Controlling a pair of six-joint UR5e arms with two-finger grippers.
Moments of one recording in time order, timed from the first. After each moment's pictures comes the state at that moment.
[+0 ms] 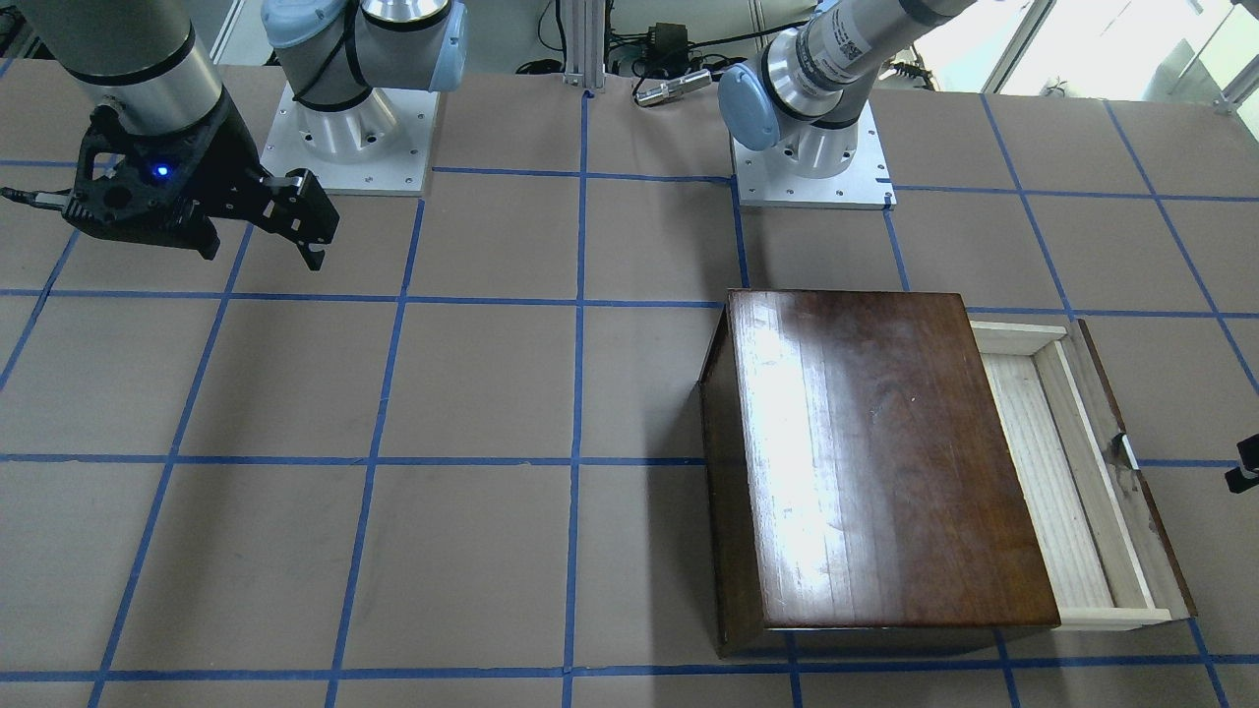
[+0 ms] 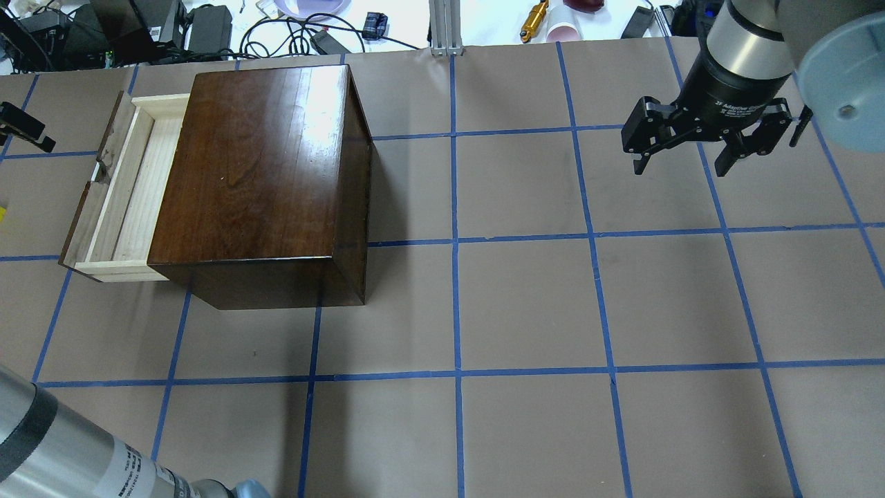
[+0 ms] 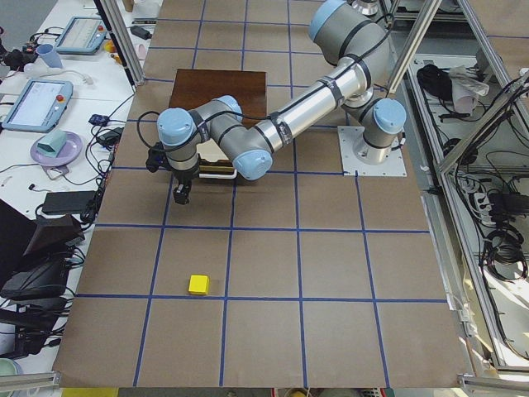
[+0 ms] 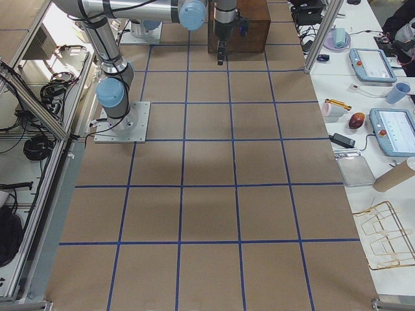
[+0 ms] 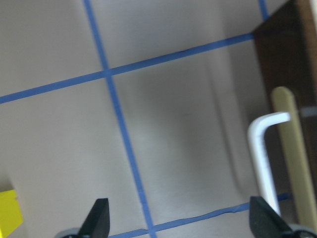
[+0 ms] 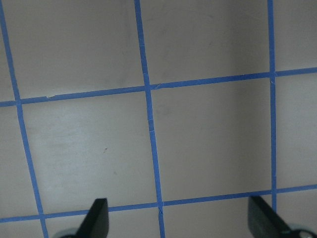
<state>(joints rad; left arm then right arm) -0.90 -2.12 -1.21 -1.33 1.49 0.87 1.52 -1.59 1.63 -1.60 -1.59 0.04</state>
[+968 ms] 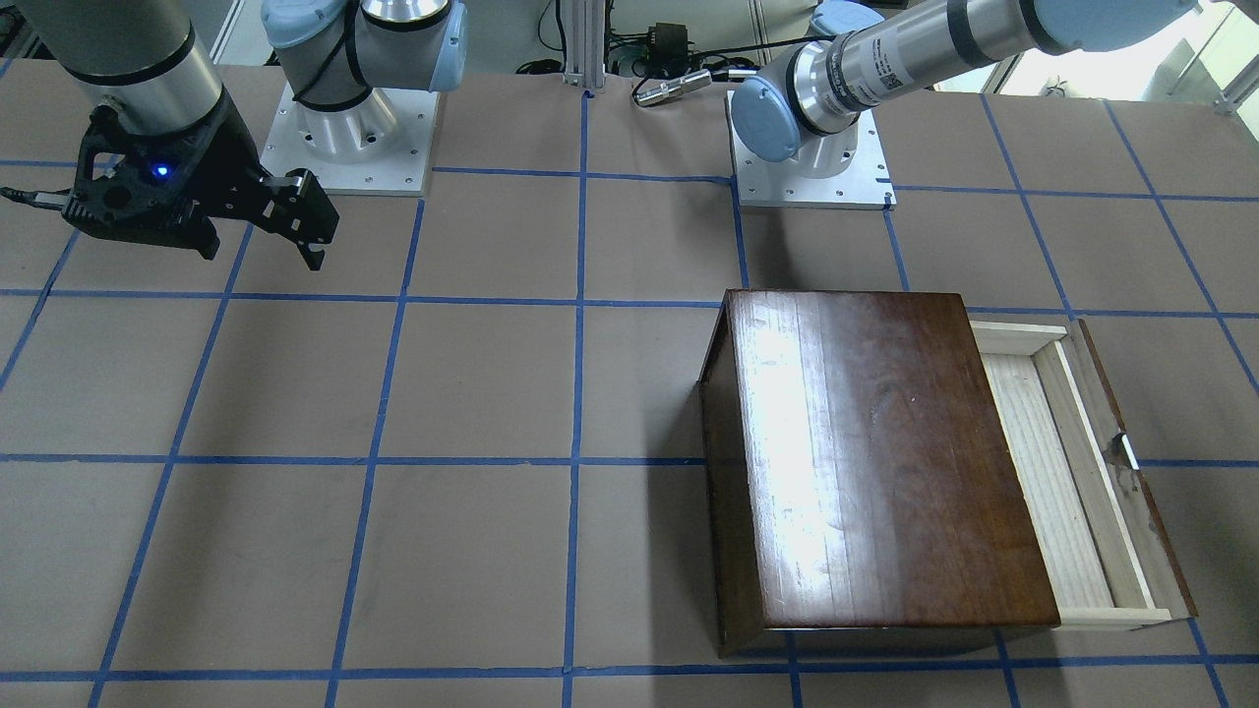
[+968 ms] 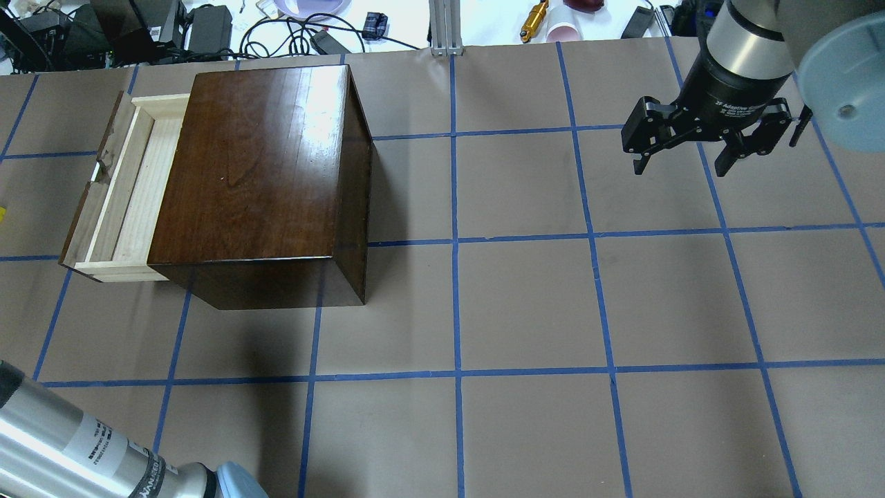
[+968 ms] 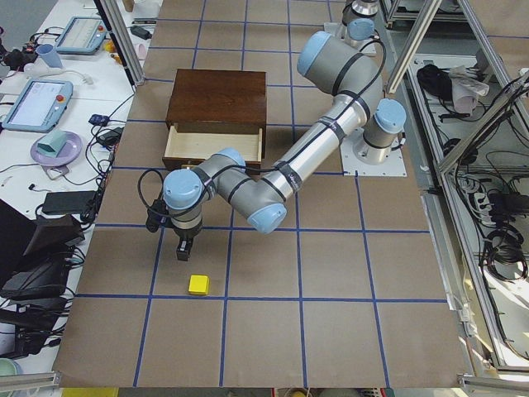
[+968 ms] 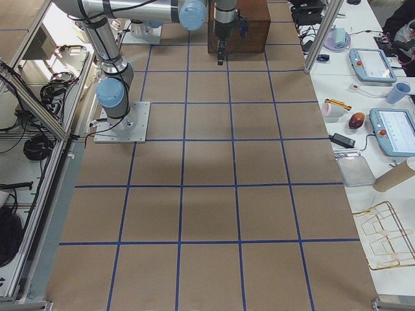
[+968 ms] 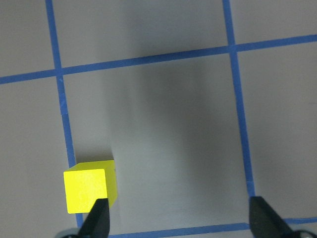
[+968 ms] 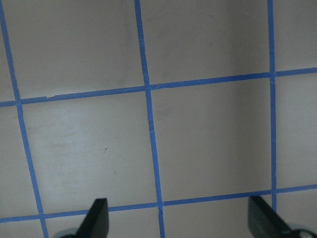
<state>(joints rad) -0.75 -2.28 -1.09 -1.22 1.50 0.93 1.52 -1.59 1.63 -1.60 -1.59 0.04</state>
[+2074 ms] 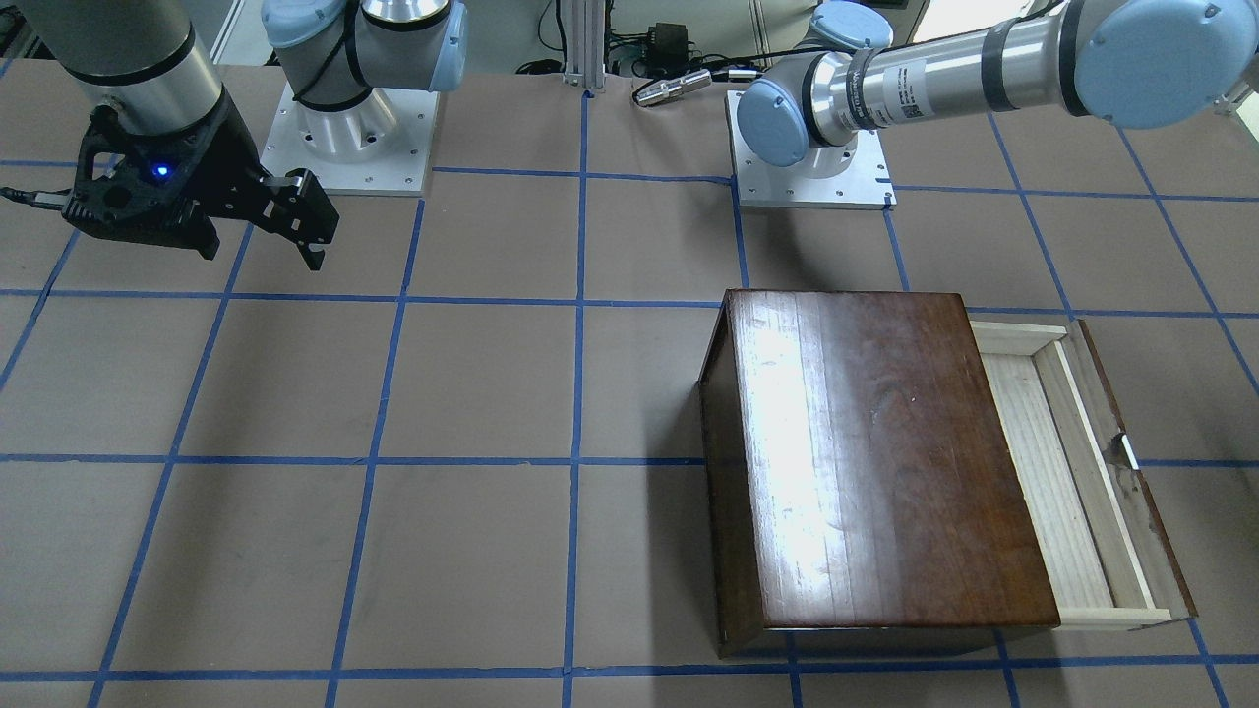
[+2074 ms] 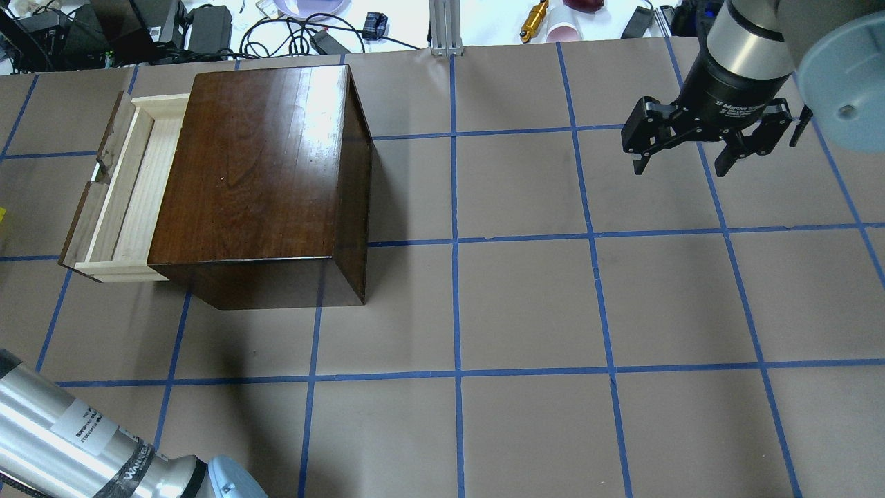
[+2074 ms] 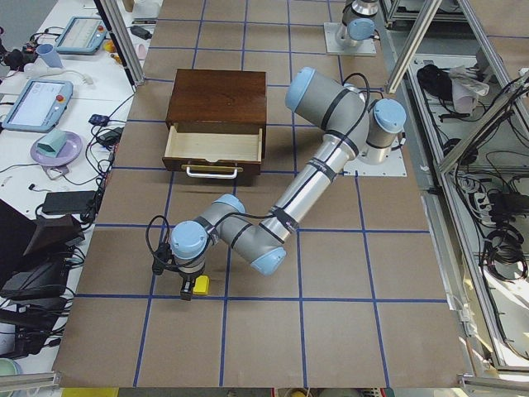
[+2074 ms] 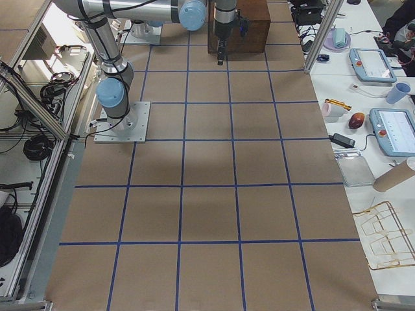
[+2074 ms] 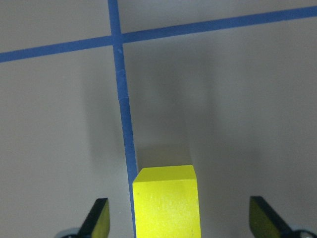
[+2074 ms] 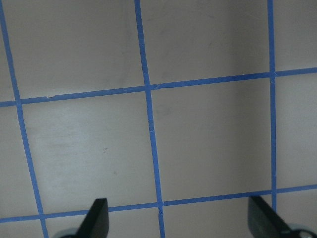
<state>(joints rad) -0.69 -2.46 -1.00 -1.11 1.50 0.97 1.52 -1.59 1.63 -1.60 -1.59 0.04</state>
